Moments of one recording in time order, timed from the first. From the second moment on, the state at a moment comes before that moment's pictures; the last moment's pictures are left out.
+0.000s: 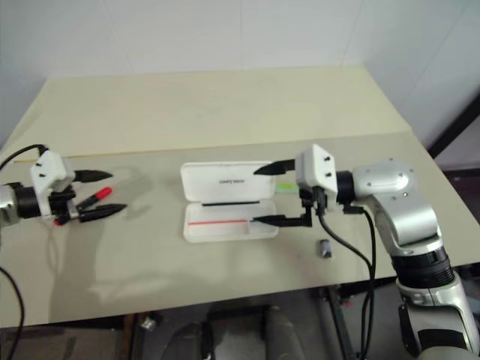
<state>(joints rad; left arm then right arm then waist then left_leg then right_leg) -0.39 1.04 0.22 0.34 -0.26 0.16 -1.12 -0.62 -0.72 0.04 -0.25 0.48 0.34 1.27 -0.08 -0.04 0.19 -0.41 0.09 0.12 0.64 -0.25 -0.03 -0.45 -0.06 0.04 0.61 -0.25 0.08</state>
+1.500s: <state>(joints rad) -0.77 1.03 -0.12 0.78 0.15 0.15 -1.14 -0.51 -0.79 -0.05 -0.40 0.53 0.43 1.05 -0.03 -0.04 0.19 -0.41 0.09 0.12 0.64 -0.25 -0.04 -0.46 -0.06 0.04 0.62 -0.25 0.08</state>
